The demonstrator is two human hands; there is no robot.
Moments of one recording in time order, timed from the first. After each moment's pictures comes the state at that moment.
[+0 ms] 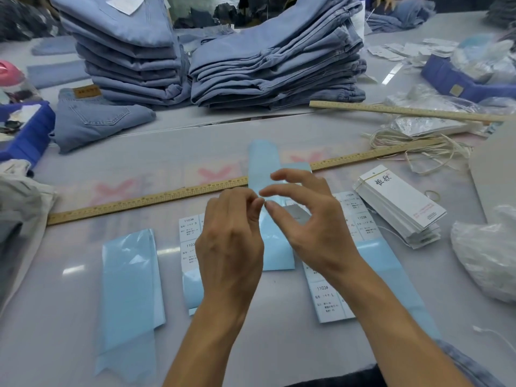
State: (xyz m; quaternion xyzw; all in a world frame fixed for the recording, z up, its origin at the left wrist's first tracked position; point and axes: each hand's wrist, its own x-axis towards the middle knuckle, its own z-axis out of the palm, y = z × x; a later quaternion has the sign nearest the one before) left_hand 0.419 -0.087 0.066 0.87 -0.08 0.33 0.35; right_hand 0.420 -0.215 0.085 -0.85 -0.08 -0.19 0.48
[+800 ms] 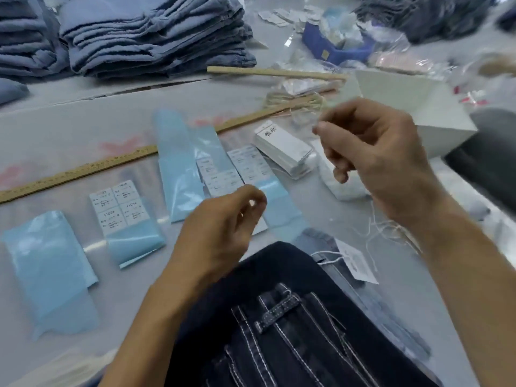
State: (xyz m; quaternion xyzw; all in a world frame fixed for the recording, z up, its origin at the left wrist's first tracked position) left_hand 0.326 -0.117 0.115 0.83 -0.36 -0.01 0.43; right_hand 0.265 -0.323 0.218 -0.82 0.04 -0.20 0.54
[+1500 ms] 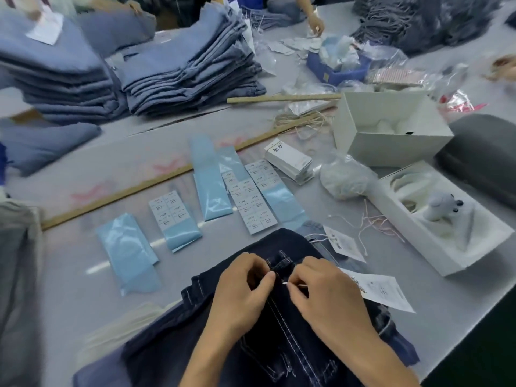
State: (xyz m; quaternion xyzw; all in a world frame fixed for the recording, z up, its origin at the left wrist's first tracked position) left_hand 0.198 -0.069 0.129 0.84 -0.19 -0.16 0.49; right_hand 0.110 -0.213 0.169 -0.97 0.15 -0.06 0.18
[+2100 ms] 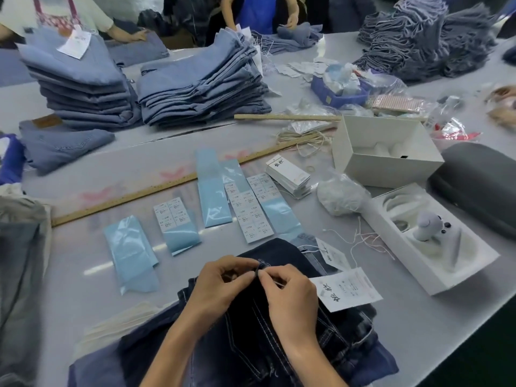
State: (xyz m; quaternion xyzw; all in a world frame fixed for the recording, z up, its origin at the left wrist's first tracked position) left_hand 0.215 -0.050 0.141 0.75 -0.17 -0.20 0.60; right_hand 0.130 -0.173 0.152 -0.82 0.31 -0.15 0.45
